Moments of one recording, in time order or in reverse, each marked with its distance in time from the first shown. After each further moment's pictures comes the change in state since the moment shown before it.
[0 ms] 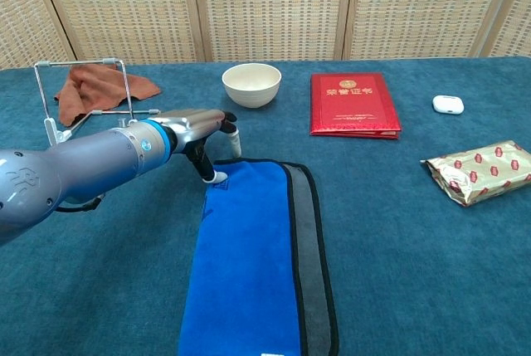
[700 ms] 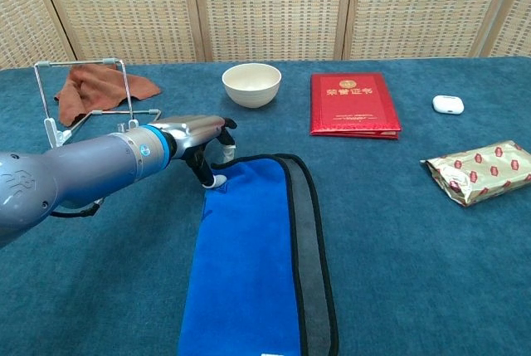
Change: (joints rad) left arm 0.003 0.005 0.007 -0.022 -0.017 -0.005 0.012; right arm -0.001 0.004 -0.001 -0.002 -0.002 0.000 0.008
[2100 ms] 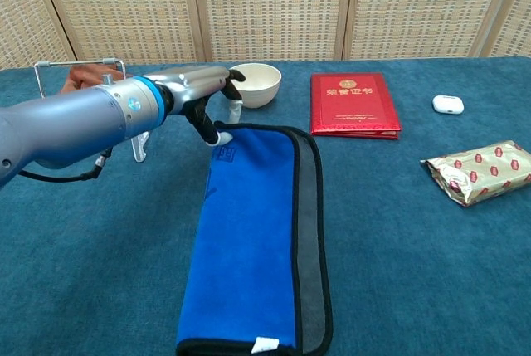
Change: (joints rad) left arm -0.008 0.141 -0.042 -0.222 0.057 0.115 0.034; right arm -0.007 0.010 -0.001 -0.008 -0.013 0.014 0.021
